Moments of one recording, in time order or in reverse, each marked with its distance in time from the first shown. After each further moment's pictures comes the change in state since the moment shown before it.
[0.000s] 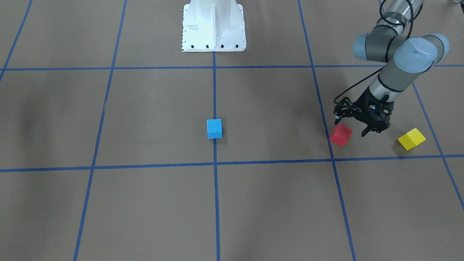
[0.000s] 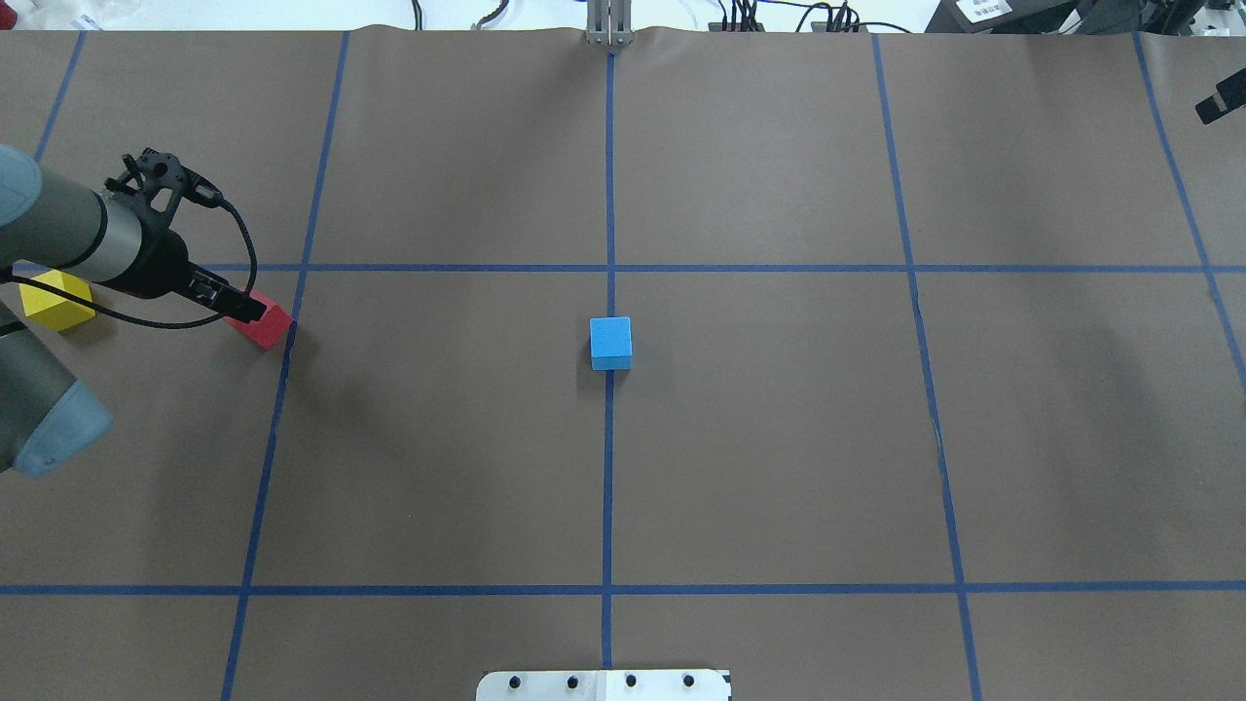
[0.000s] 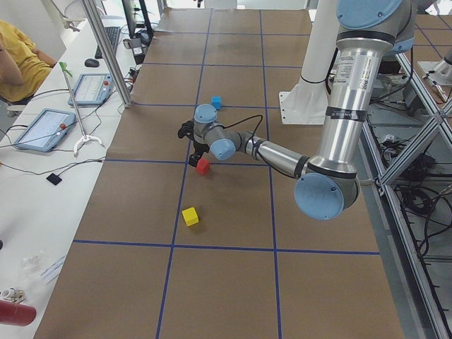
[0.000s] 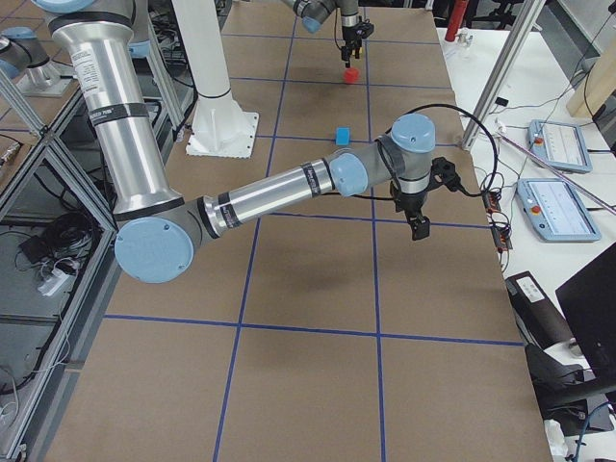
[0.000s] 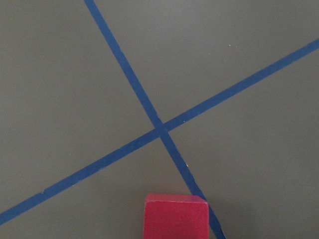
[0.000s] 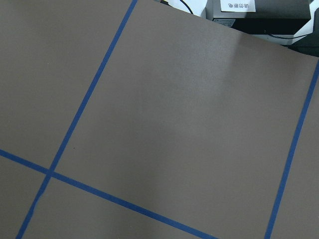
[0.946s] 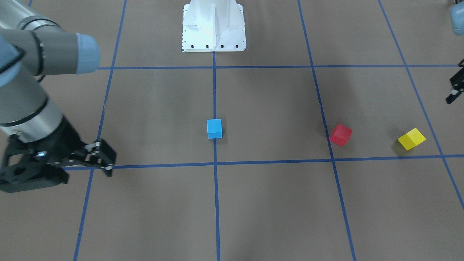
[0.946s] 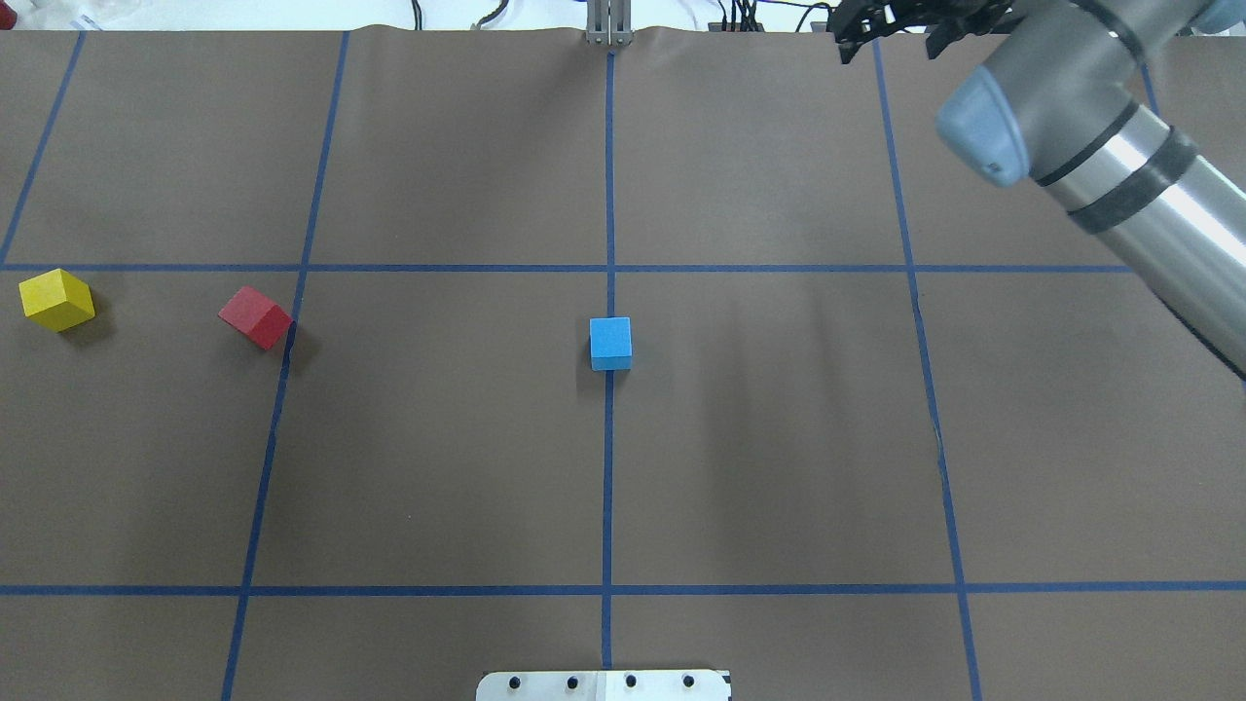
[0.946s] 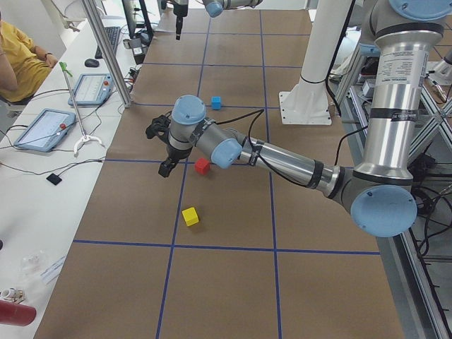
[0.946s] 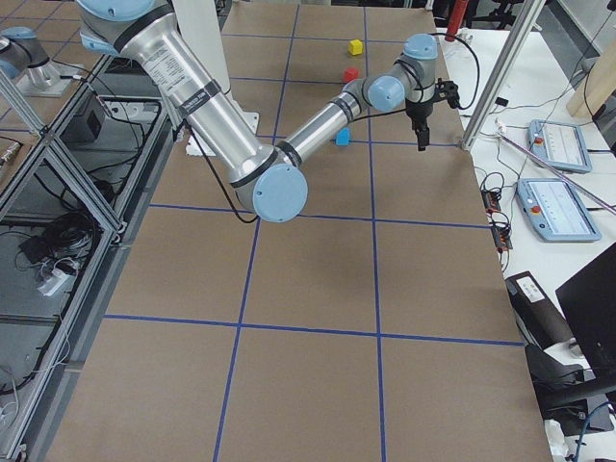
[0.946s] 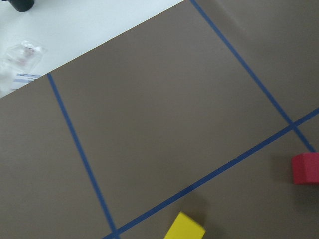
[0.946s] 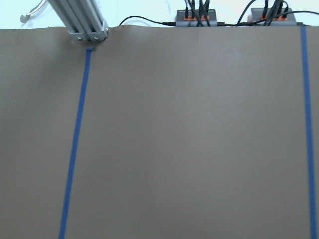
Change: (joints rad) left arm -0.436 0.108 -0.178 0.131 -0.239 0.239; right arm -0.294 0.397 -0.139 -0.014 -0.164 0.565
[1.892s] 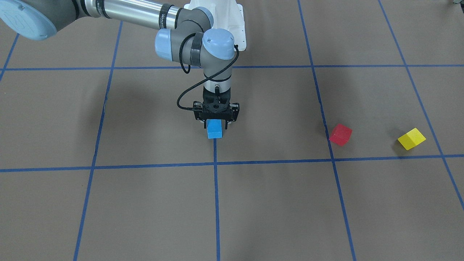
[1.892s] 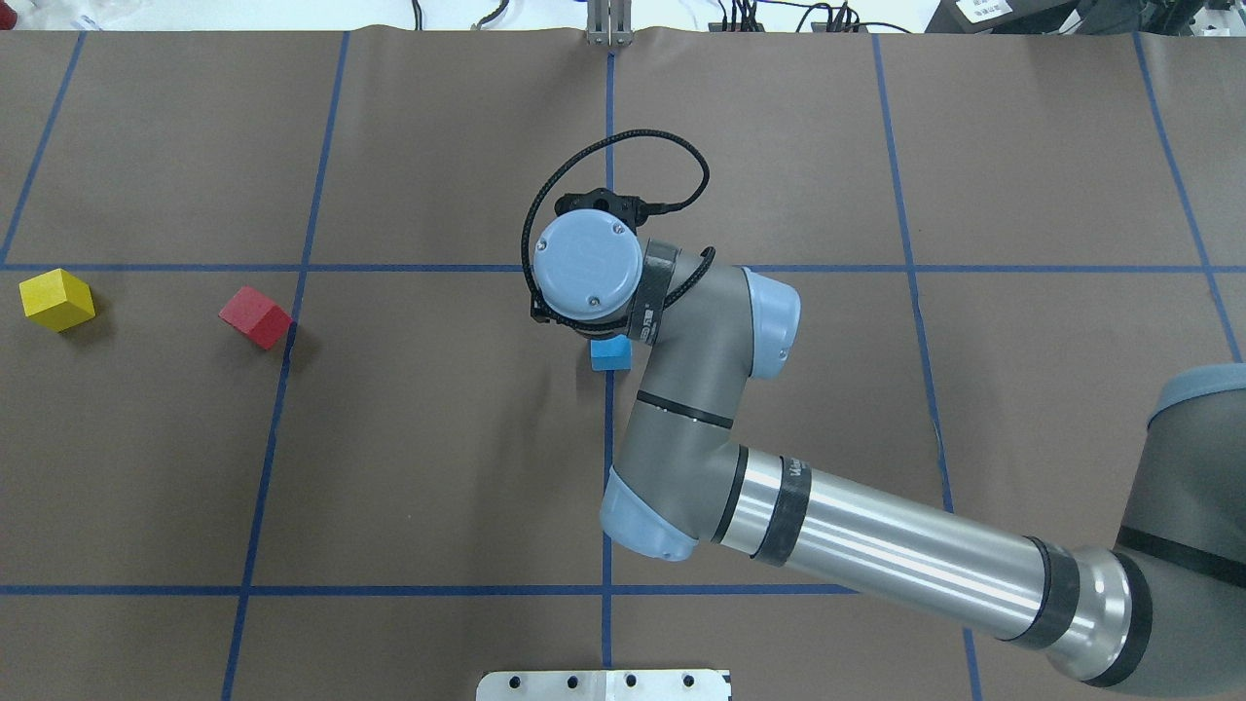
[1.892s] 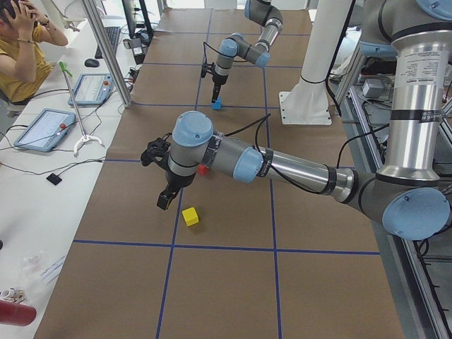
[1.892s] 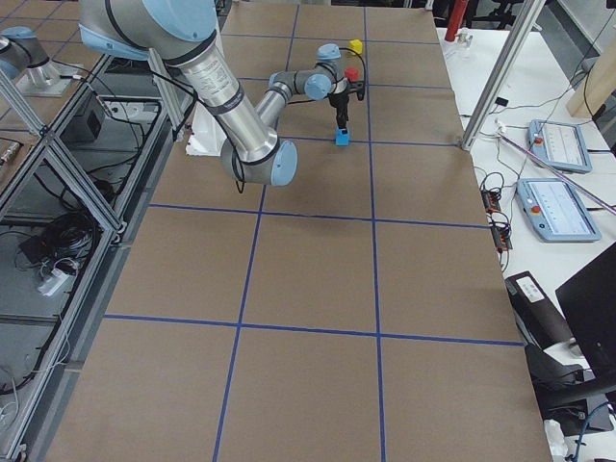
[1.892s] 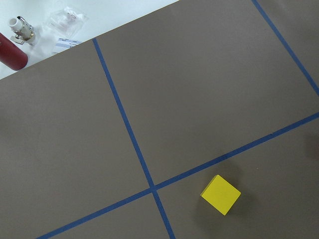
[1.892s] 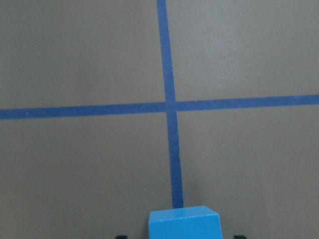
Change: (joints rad) left arm -0.305 0.066 0.001 0.264 -0.034 0.405; right arm -0.638 0.231 -0.111 0.009 -0.514 0.684
